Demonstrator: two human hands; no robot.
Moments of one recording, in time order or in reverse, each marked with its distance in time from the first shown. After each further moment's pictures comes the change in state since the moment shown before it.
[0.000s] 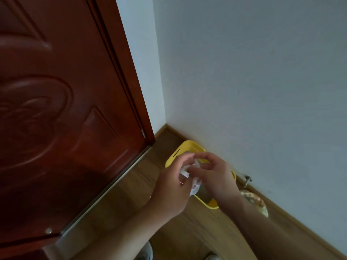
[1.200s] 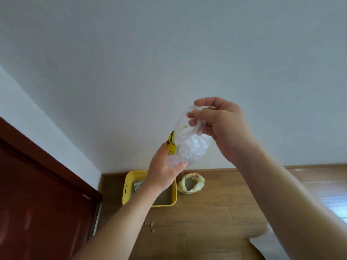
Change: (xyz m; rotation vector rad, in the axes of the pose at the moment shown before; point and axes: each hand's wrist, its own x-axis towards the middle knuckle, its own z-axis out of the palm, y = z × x) left_hand -0.019 0.220 0.053 0.101 -0.549 0.397; right_hand -0.270 -0.249 -0.125 0.453 0.710 -0.306
